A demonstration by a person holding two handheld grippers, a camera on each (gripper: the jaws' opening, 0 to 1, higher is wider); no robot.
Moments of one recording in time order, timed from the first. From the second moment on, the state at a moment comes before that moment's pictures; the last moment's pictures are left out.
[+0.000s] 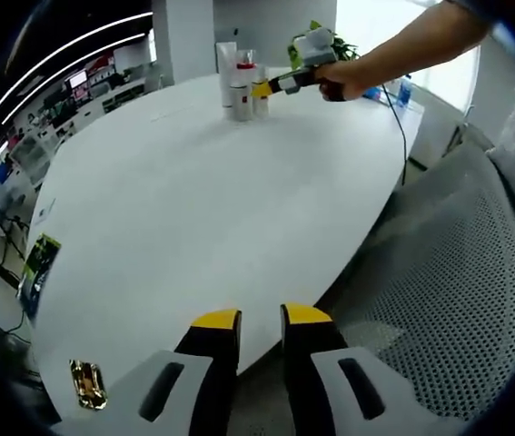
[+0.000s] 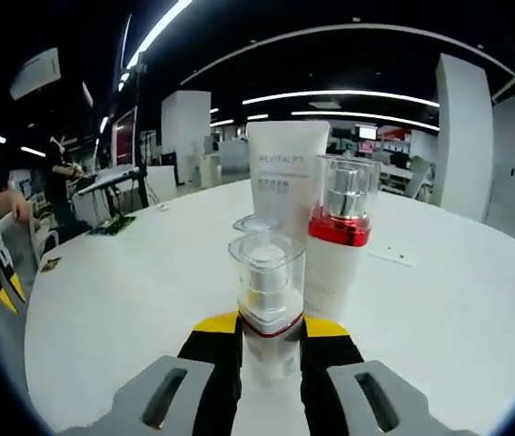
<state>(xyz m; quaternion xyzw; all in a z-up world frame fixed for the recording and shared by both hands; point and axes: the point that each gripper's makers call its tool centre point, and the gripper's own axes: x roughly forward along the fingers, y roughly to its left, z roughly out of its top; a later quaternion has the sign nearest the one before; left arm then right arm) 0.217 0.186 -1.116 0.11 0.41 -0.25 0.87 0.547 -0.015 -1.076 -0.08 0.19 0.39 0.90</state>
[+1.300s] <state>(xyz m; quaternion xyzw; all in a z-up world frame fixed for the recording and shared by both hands) 0.212 0.184 -1.115 0.12 0.43 -0.27 0.85 0.545 -0.029 -1.093 -0.12 0.24 0.38 0.88</state>
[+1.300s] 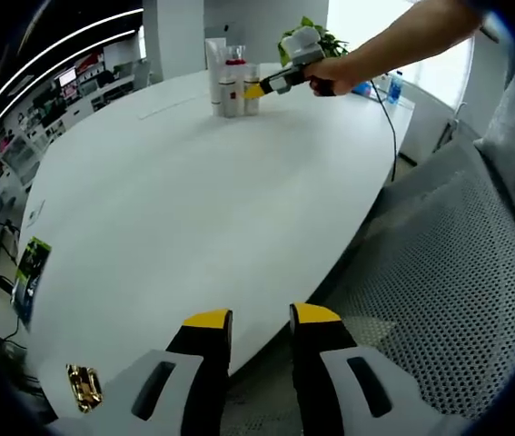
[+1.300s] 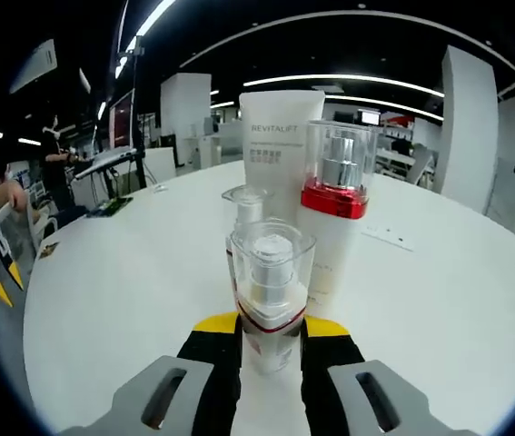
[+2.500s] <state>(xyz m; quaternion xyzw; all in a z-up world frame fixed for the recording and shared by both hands) 0.194 0.172 -1.129 0.19 0.42 -0.34 0.82 0.549 -0.022 -1.108 -0.13 0.25 0.39 0.88</state>
